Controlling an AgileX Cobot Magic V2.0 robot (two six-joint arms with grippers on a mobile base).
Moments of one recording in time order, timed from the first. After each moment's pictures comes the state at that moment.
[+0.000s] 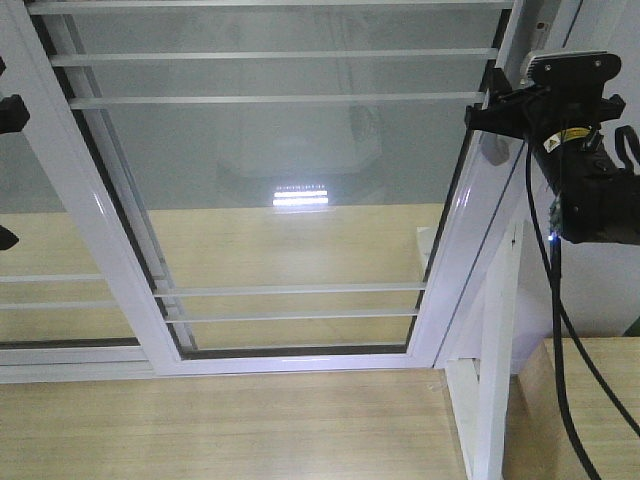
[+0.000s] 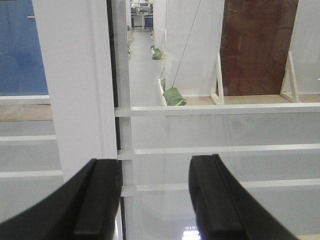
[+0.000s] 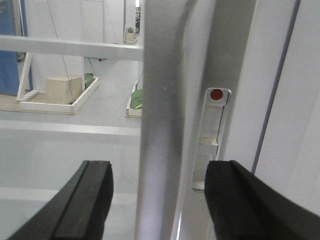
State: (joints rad) left arm -0.06 1.11 -0.65 -0.09 -0.34 0.06; right arm 0.09 1.89 -0.95 0.10 -0.83 -0.10
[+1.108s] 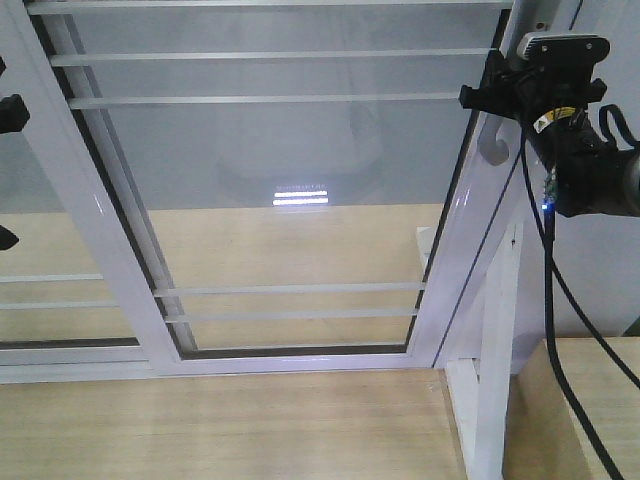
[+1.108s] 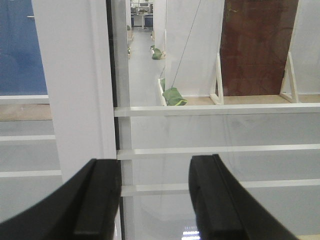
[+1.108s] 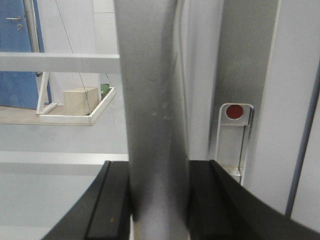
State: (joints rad) left arm -0.06 1.11 -0.65 -0.09 -0.34 0.06; right arm 0.07 1.99 -1.10 -0.04 -0.80 0.05
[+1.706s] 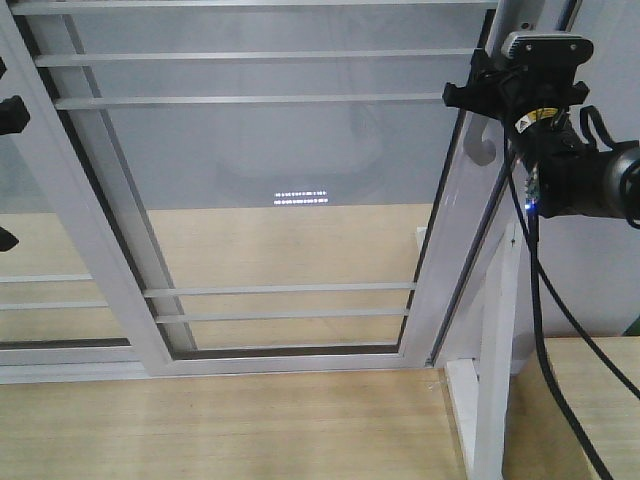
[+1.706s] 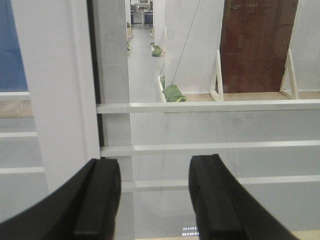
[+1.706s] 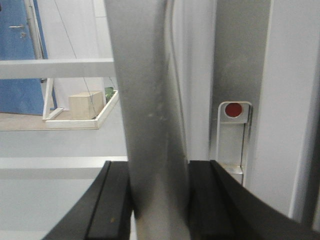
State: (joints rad) left arm -0.06 1.11 -0.65 -0.09 -0.32 0.06; right arm 0.15 2.00 -1.10 0.03 -0.81 0.04
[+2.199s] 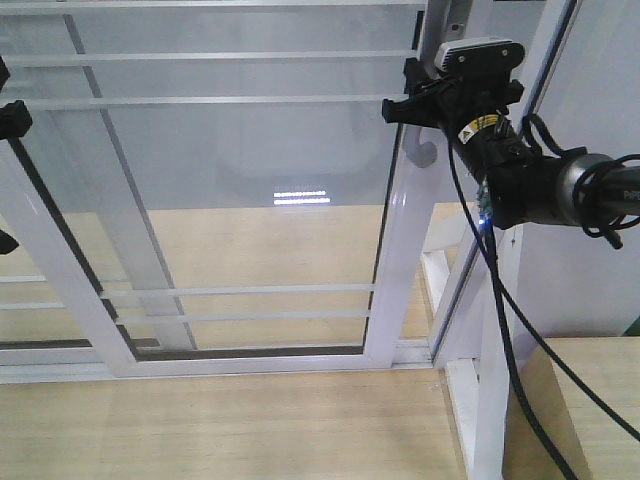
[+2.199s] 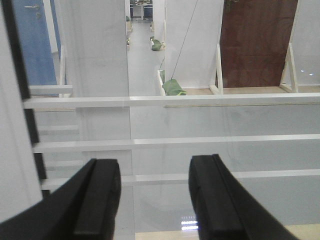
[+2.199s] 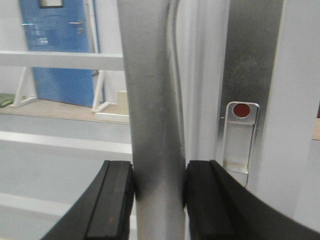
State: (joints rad) left arm -0.06 1.11 -0.65 -0.09 -0.30 0.06; right arm 0.29 2.00 -1.11 -0.02 -0.82 0.04
